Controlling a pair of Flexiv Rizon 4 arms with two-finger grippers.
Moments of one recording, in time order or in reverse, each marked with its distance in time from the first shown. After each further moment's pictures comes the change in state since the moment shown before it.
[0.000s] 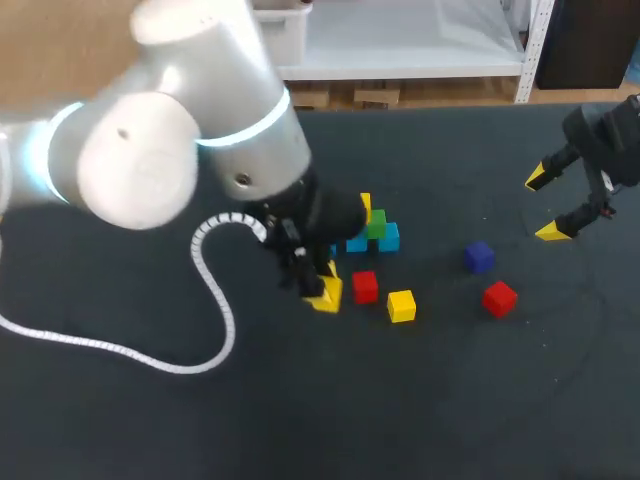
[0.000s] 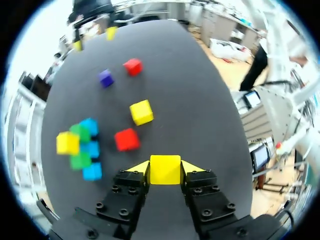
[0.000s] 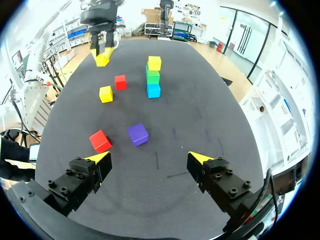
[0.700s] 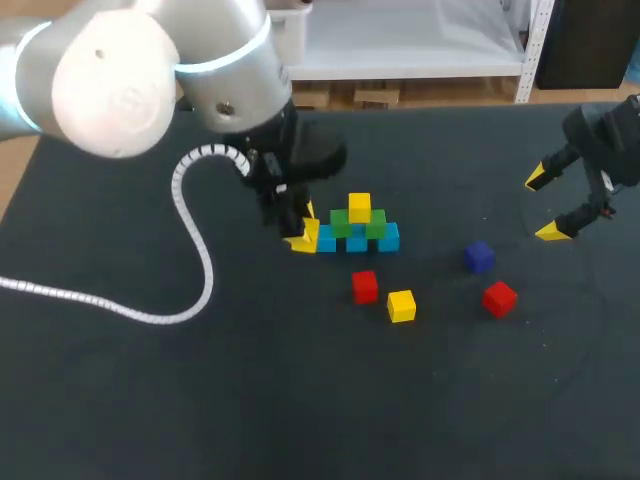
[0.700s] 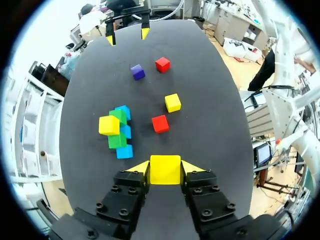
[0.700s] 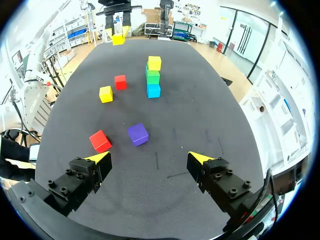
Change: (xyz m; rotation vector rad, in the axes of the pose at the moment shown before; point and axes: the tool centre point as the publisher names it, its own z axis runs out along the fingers) left arm 0.013 0.051 -0.058 -0.061 0.071 0.006; right arm 0.000 0.000 0.000 0.000 0.000 0.000
